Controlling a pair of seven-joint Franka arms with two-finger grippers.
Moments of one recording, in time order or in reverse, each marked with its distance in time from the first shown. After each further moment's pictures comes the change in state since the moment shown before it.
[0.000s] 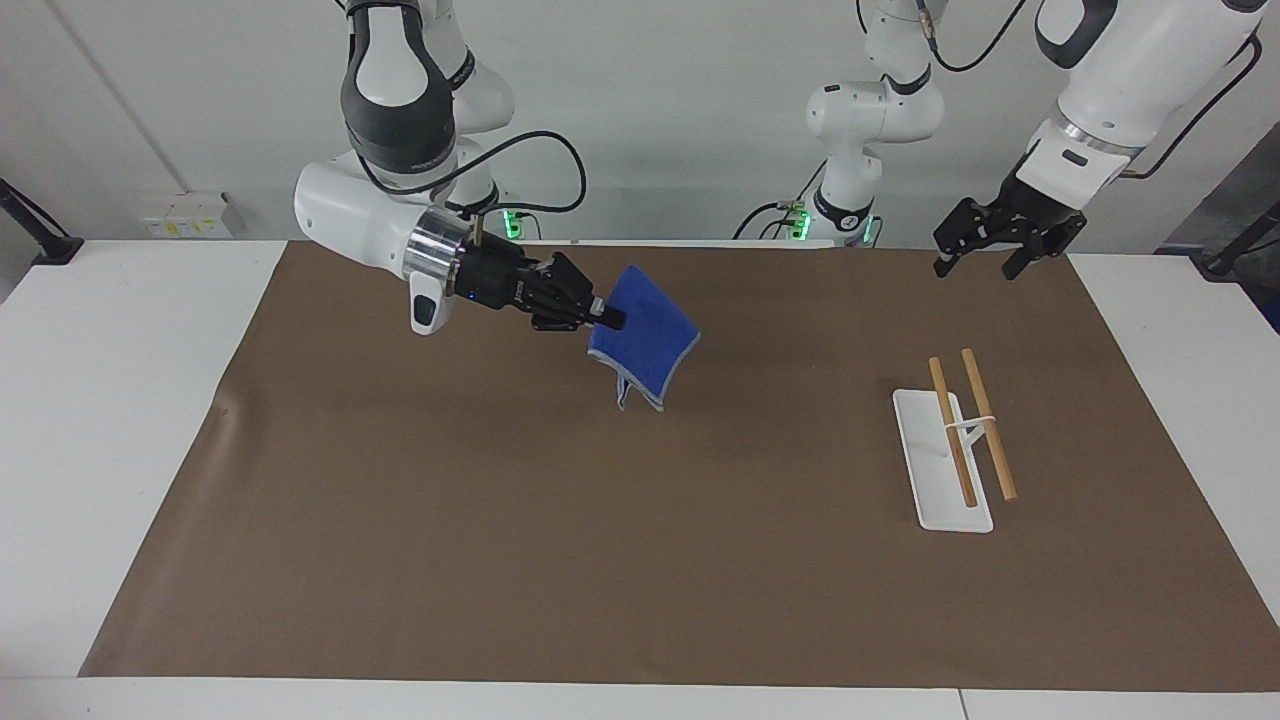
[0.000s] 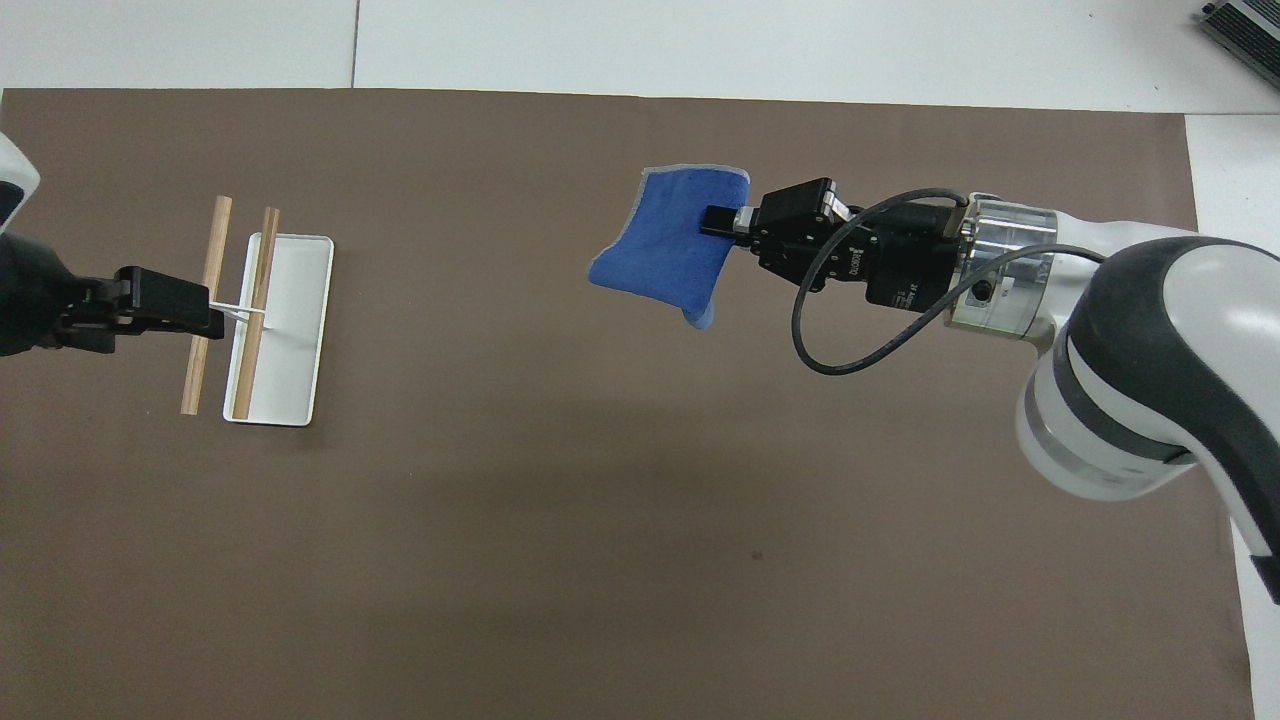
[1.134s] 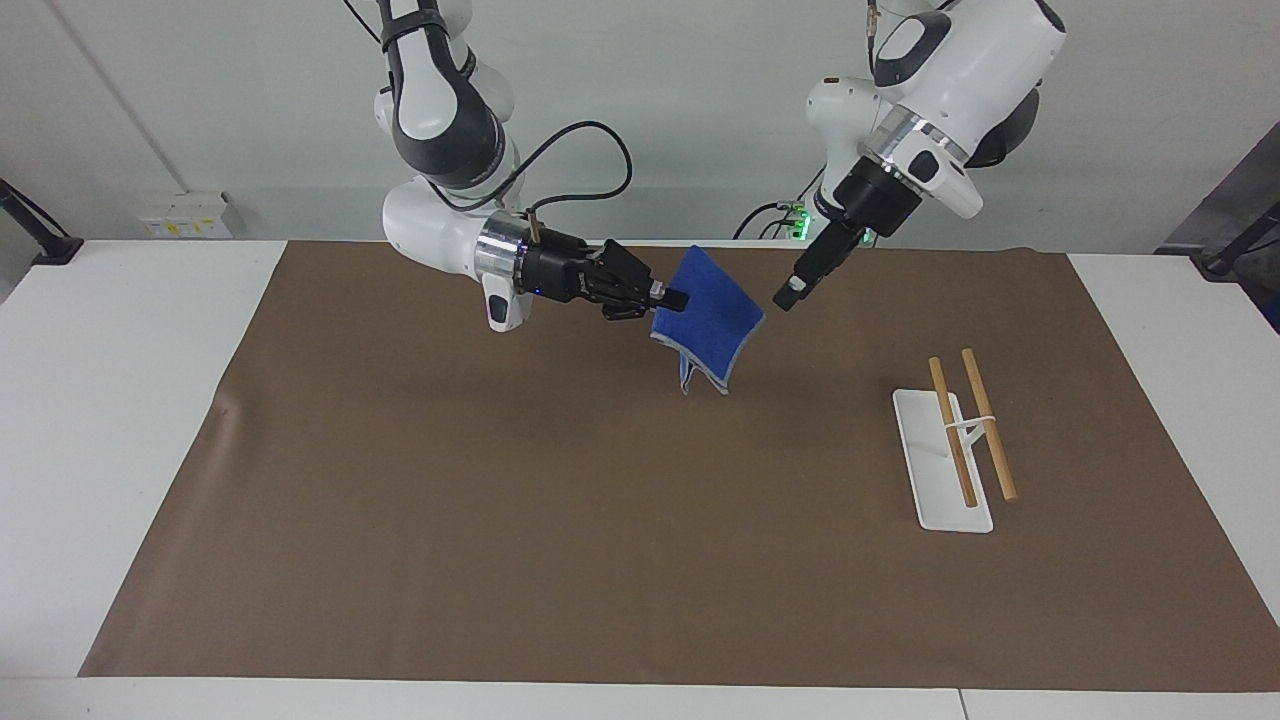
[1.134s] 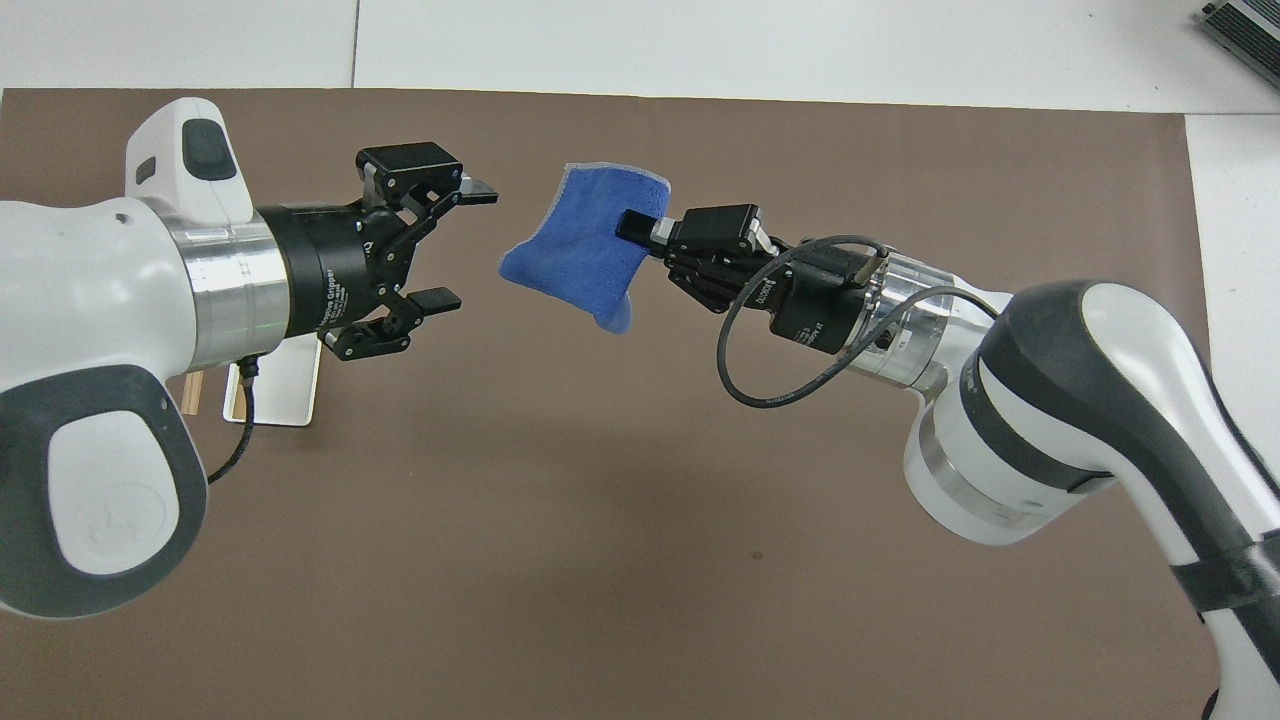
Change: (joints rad) left arm -0.298 -0.027 -0.006 -0.221 -0.389 0.725 -0.884; right arm 0.121 -0.006 0.000 -0.067 0.358 0.100 -0.195
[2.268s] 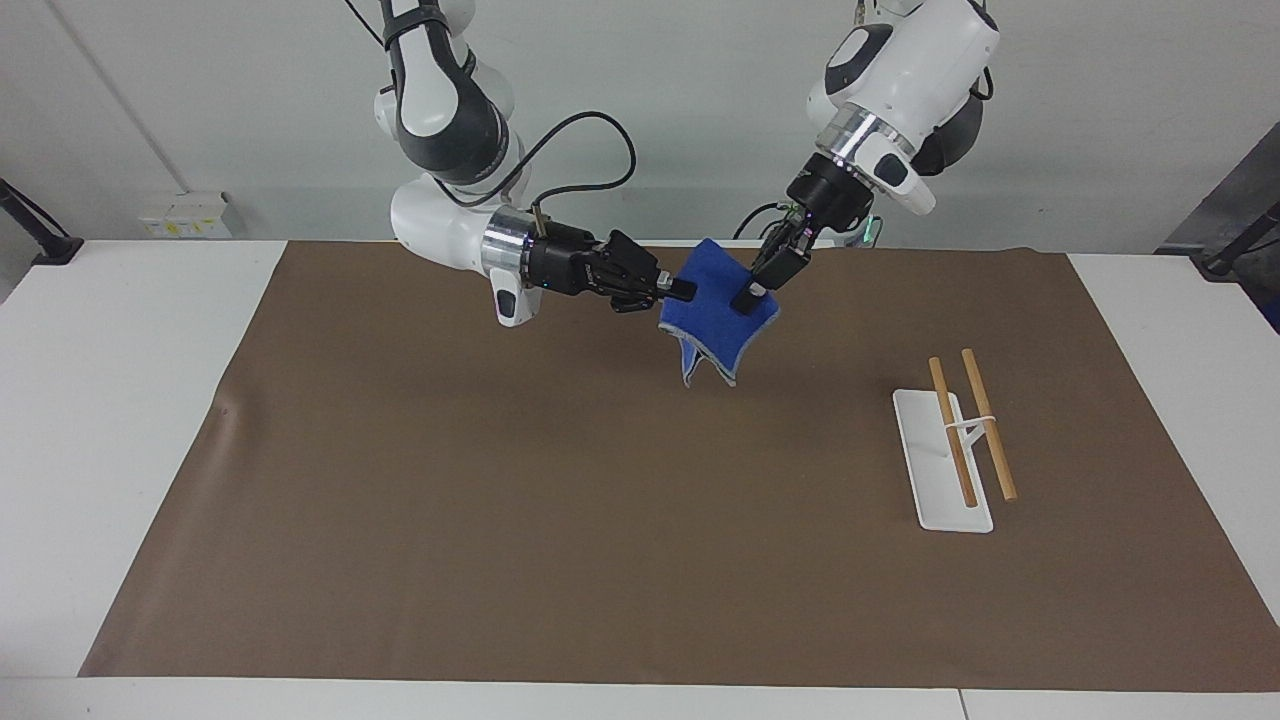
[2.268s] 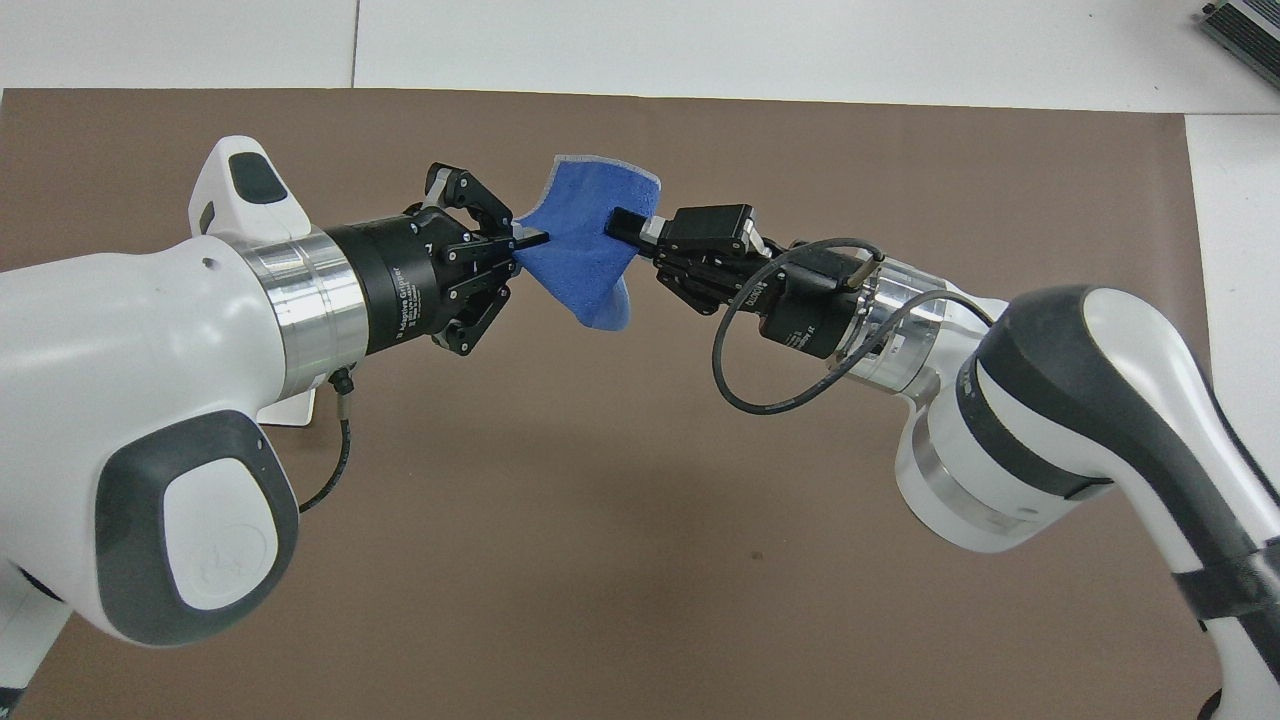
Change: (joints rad) left arm -0.080 0.001 0.011 -0.027 -0.003 0.125 -0.316; right arm 0.003 -0.006 0.013 0.000 0.051 0.000 -0.012
